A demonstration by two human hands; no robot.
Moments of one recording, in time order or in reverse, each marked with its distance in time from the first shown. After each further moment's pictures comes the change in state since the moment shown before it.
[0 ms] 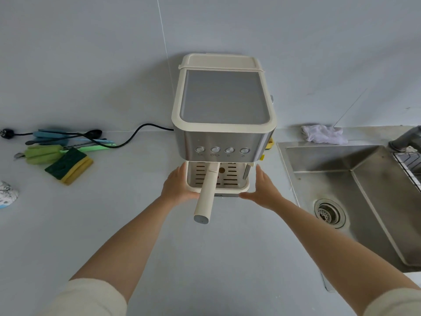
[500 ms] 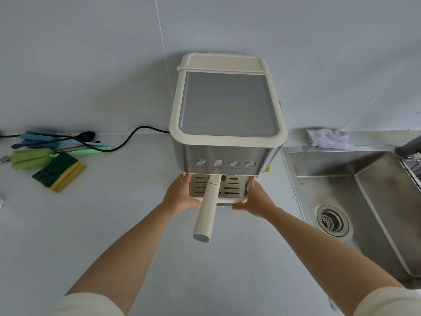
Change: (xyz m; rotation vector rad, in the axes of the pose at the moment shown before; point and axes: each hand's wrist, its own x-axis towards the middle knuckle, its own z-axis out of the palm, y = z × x) left_hand 0.028 -0.016 0.021 0.022 -0.079 0.003; right_hand 0.027 -0.003 0.021 -0.066 -0.094 -0.014
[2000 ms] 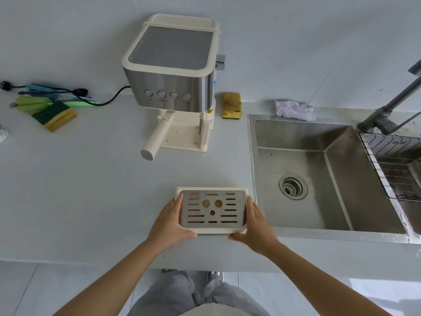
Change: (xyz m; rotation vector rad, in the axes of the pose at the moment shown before) left_hand -0.217 0.089 0.138 -0.107 -0.032 -0.125; right_hand -0.228 0.119 0.010 0.000 -0.104 -0.069
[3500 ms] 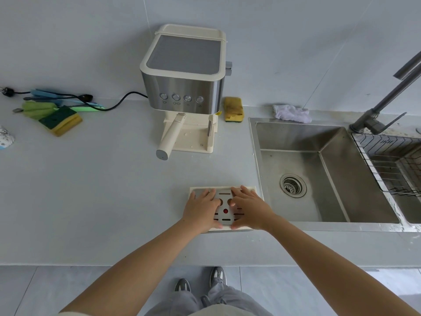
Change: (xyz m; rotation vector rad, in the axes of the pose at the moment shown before) left_hand 0.021 0.043 -0.004 0.618 -0.157 0.305; right_hand 0.029 -0.043 -0.018 -0.325 -0.174 -0.127
